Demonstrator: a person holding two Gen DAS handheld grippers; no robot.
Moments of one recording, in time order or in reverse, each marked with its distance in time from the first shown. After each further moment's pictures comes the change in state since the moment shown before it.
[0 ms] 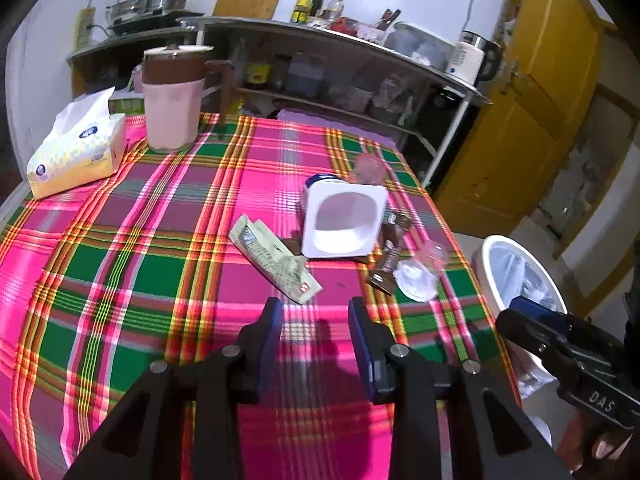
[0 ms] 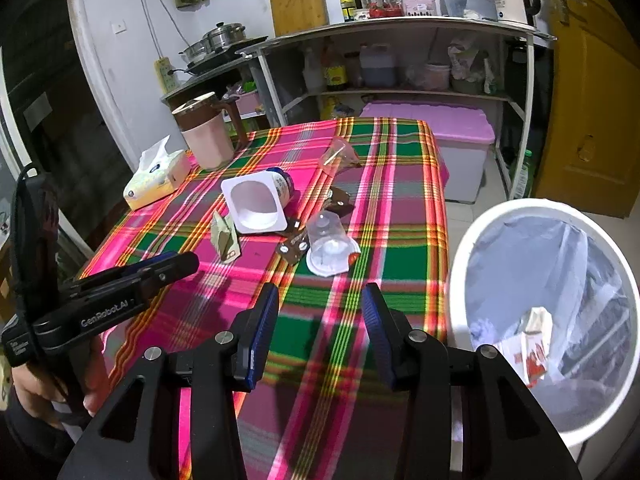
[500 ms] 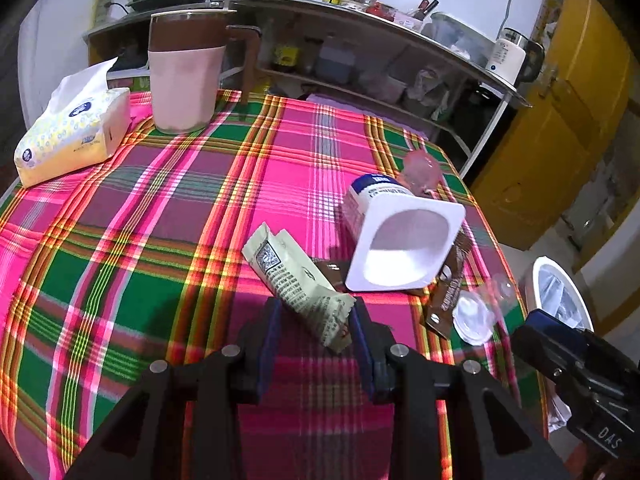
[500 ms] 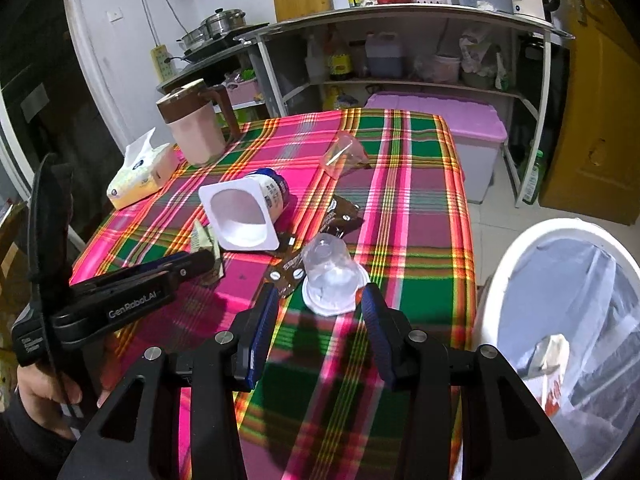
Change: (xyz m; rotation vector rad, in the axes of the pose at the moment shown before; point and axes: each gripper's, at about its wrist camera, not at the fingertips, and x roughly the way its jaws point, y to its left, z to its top) left arm 0.054 0.019 0.019 -0.068 0.044 0.072; right arm 0.048 0.000 0.023 -0.016 0.041 -0.003
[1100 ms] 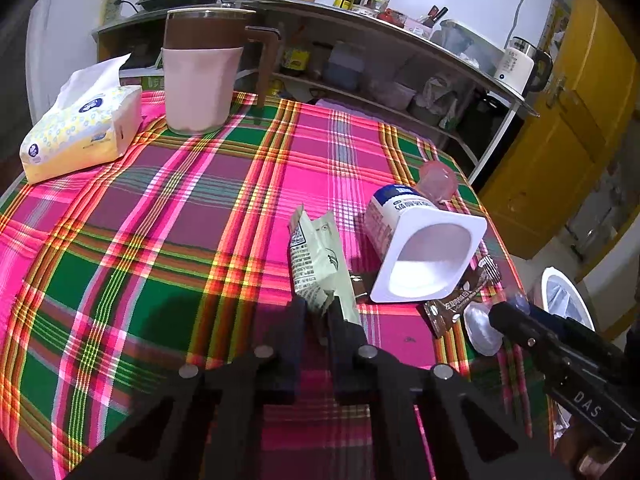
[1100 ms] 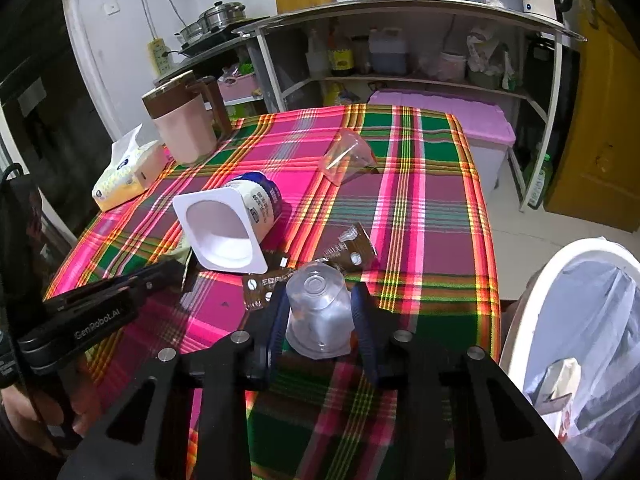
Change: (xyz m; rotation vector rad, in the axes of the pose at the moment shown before) left arm 0.000 0.012 0.003 -0.017 -0.020 0.007; right arm 0.033 -0.001 0.016 -0.013 0.004 -0.004
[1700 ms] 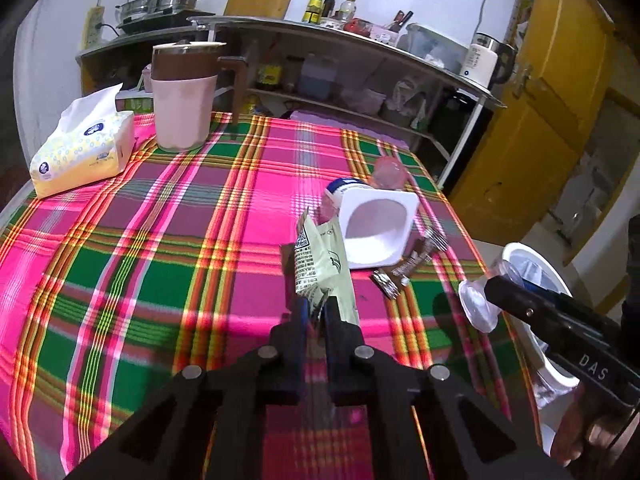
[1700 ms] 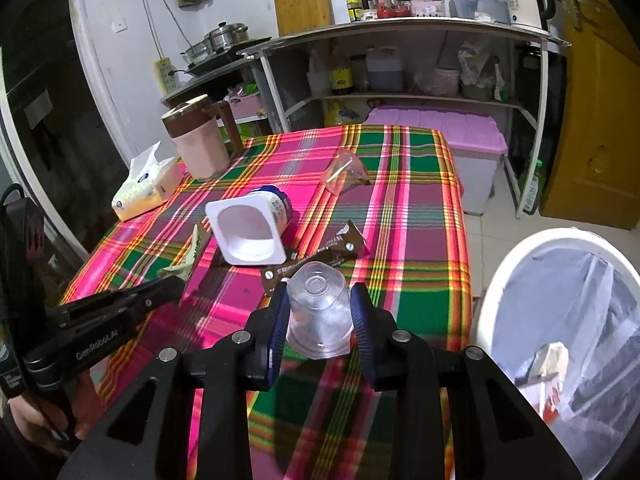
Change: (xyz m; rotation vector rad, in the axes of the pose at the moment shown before) left arm -0.050 -0.021 -0.027 0.077 -0.041 -0.052; right arm -0.047 0.000 -0.016 0.014 -0.065 0.014
